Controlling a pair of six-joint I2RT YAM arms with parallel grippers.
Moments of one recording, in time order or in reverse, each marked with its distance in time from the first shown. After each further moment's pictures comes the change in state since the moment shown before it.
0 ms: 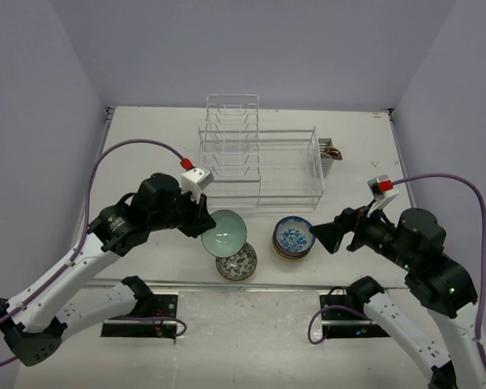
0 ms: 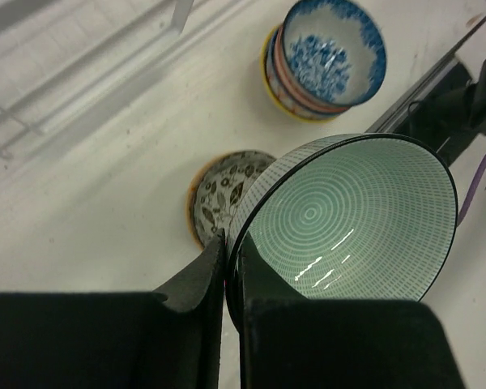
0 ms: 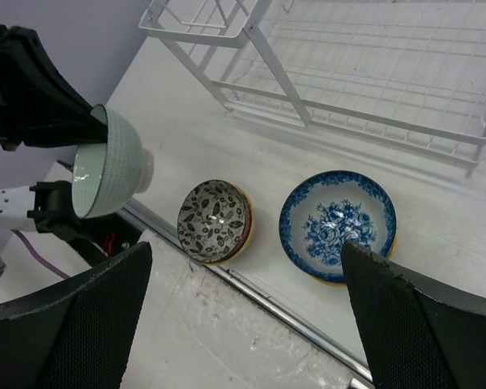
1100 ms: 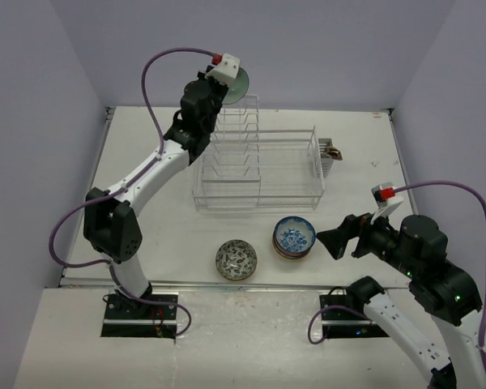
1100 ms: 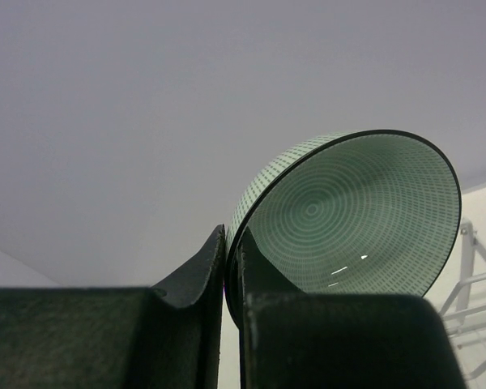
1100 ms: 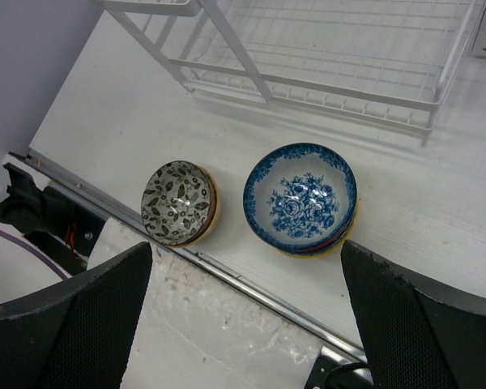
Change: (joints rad) left arm 0.233 0.879 0.577 0.997 -0.608 0.750; right arm 0.000 -0.039 0.004 -0.111 0.074 -0.046
